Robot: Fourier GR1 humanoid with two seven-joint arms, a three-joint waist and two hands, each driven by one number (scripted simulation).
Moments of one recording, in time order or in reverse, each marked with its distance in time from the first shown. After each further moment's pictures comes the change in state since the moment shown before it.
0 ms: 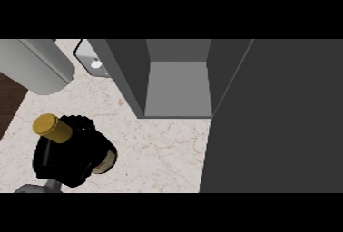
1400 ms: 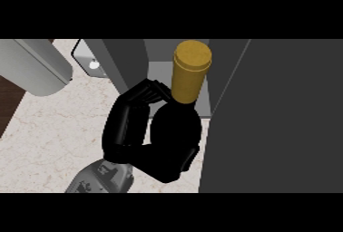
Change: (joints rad) left arm -0.366 -0.328 -0.252 -0.278 -0.313 0.439 0.582; right arm 0.025 0.000 -0.035 -0.002 -0.009 0.036 -0.014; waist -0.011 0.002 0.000
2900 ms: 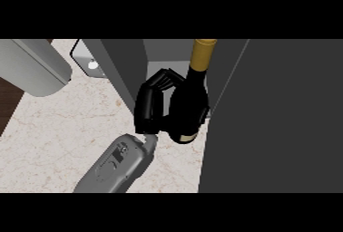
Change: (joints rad) left arm -0.161 -0.023 -0.022 0.432 0.161 0.163 -0.307; right arm -0.018 -0.001 -0.025 -0.009 -0.019 0.023 0.034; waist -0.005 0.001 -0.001
